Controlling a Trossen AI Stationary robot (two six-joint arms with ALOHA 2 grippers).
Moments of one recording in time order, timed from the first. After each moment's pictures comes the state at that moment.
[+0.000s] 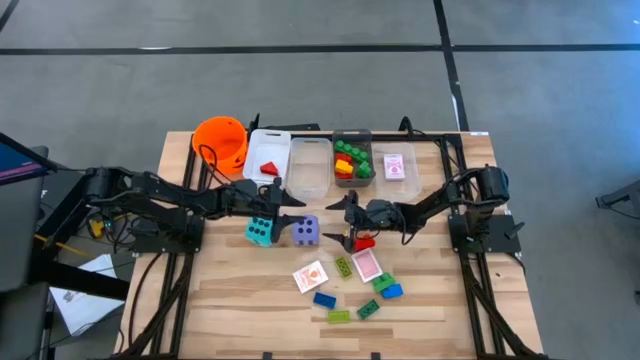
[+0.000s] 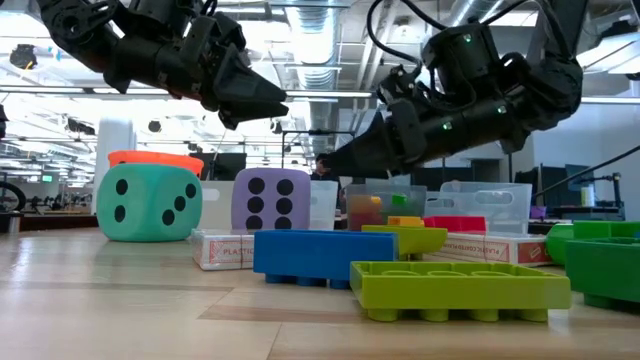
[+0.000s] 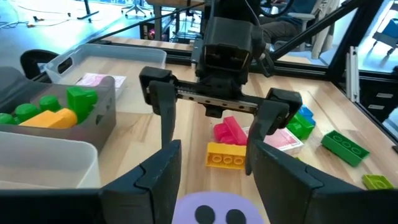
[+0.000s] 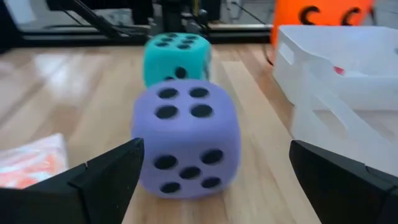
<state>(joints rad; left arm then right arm) 0.08 1.31 0.46 0.61 0.04 -0.07 0.02 1.85 0.60 0.98 0.11 0.03</state>
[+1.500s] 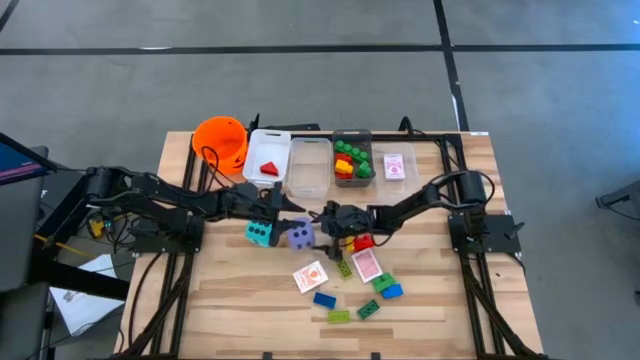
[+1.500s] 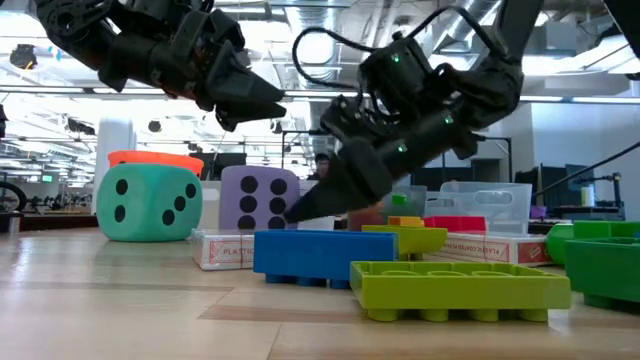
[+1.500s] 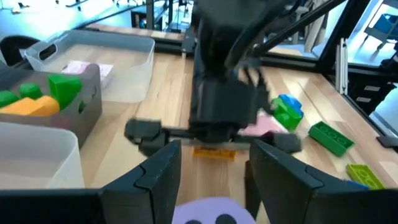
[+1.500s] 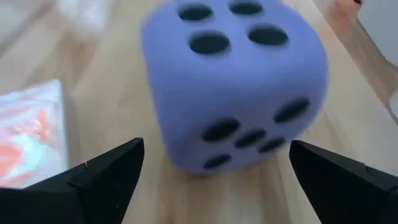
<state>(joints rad) 0.04 1.31 0.46 0.57 0.04 -0.10 0.03 2.01 0.88 0.62 -0.01 -0.01</state>
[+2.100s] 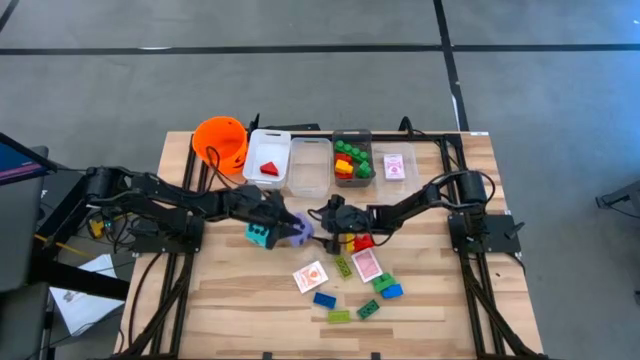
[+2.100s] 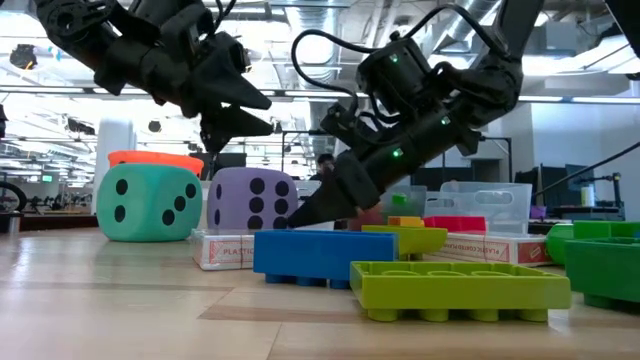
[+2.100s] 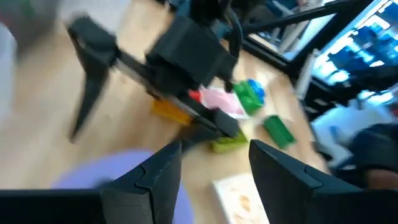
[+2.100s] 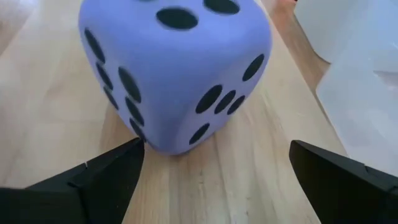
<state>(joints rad) 0.05 1.31 0.46 0.47 0.18 -0.44 0.03 2.01 0.88 0.57 0.18 -0.05</state>
